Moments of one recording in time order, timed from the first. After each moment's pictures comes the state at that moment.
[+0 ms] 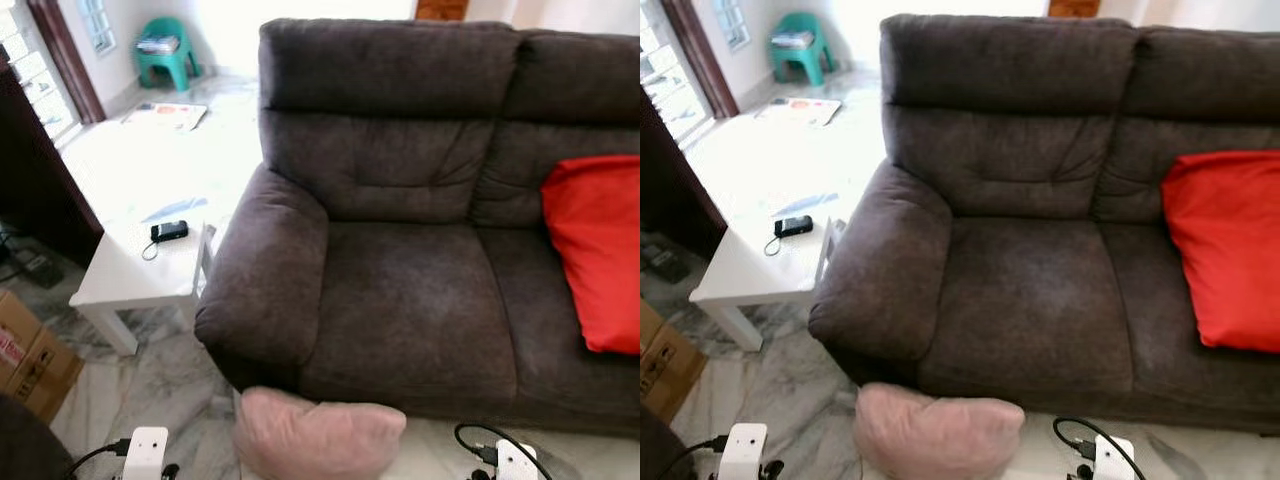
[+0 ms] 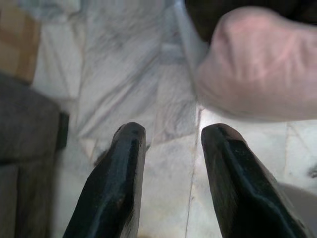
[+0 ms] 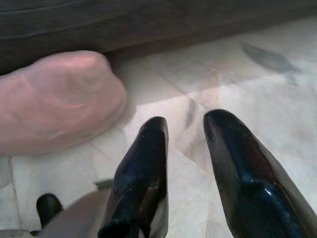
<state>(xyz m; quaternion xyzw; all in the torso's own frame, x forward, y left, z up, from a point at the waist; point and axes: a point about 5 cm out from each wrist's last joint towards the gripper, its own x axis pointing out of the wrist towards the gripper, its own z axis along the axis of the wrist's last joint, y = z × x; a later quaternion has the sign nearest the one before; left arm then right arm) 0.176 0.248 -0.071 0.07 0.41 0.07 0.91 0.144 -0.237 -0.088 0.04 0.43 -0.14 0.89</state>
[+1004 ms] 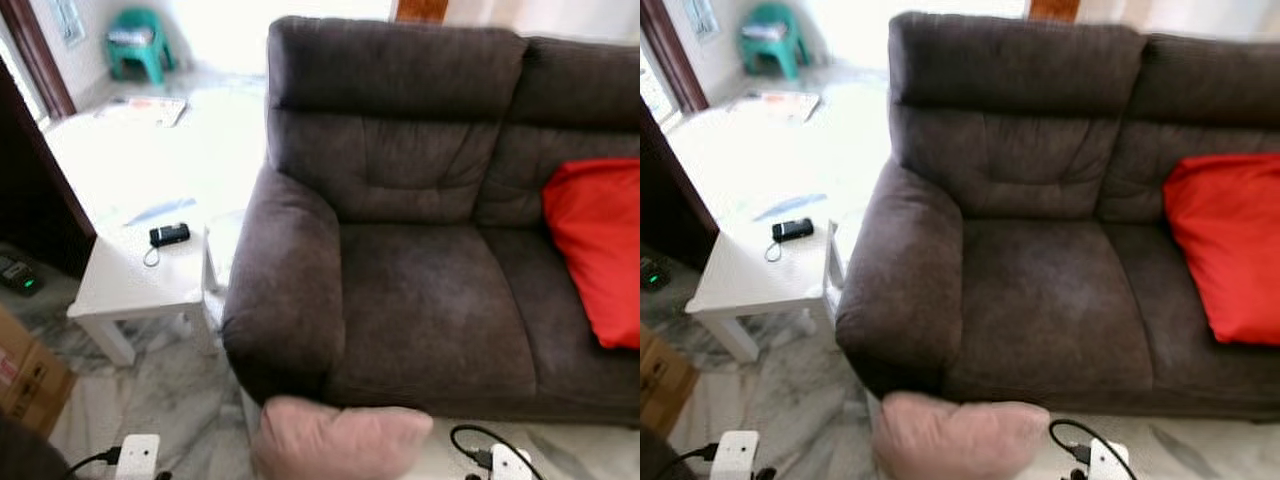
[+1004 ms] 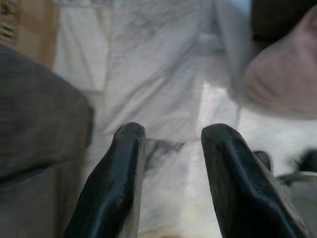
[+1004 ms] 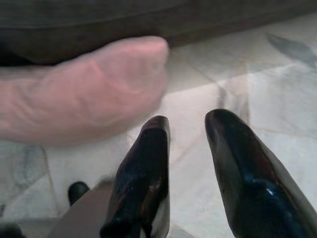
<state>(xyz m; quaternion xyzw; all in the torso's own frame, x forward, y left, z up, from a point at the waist) 0.166 0.254 -0.074 0.07 0.42 0.08 0.90 0.151 -0.233 -0.086 0.05 0.42 -0.14 0.89</state>
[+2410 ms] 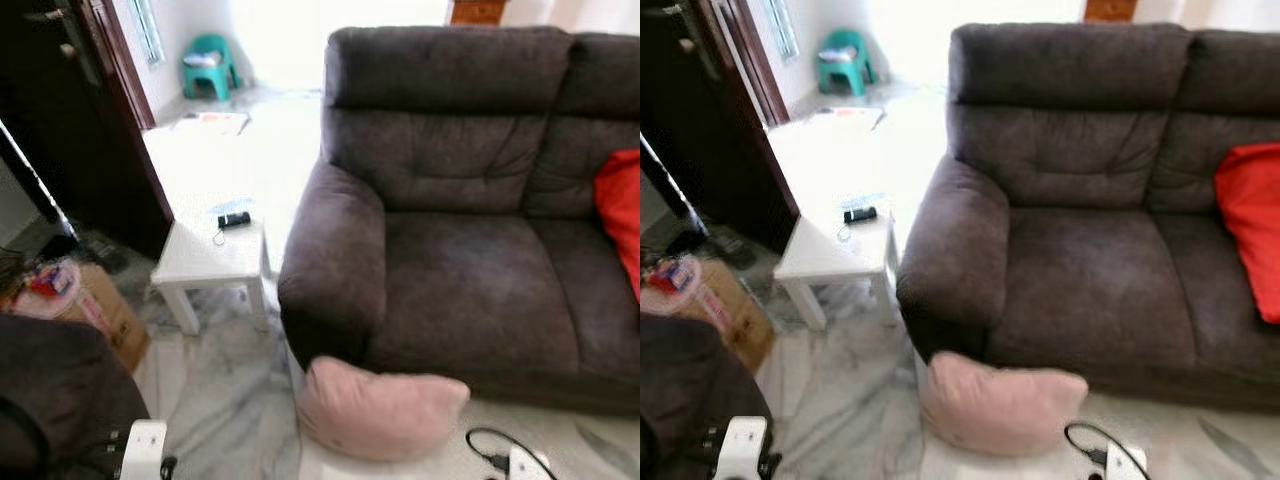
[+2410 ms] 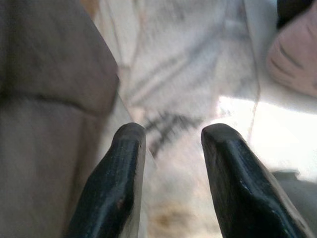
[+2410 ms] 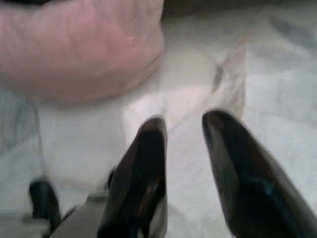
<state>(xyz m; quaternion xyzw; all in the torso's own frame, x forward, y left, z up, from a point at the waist) 0.179 0.253 -0.067 0.08 0.39 0.08 0.91 0.144 -0.236 -0.088 0.05 0.43 -0.15 0.89</state>
